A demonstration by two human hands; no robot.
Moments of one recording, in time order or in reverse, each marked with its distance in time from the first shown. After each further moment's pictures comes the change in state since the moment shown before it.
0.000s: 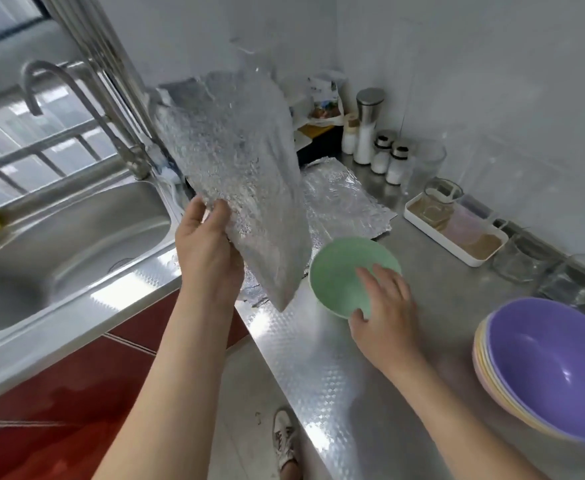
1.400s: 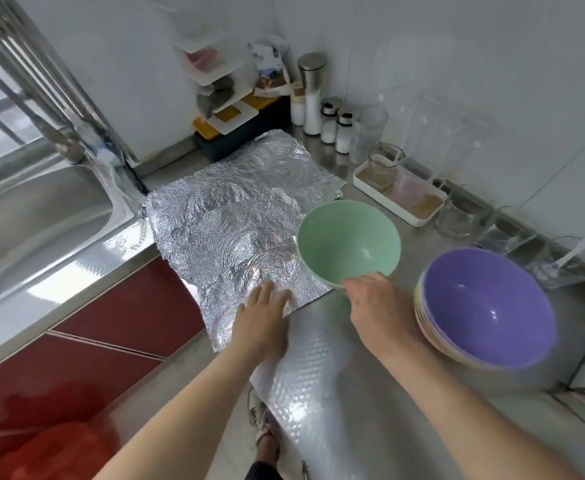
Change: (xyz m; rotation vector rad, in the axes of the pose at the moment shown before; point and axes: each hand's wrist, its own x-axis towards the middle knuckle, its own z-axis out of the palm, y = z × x) left_hand -0.069 -0.196 -0.054 1.834 -0.859 0.087; right_hand -0.031 0.054 -0.037 -0.195 -0.051 -0.109
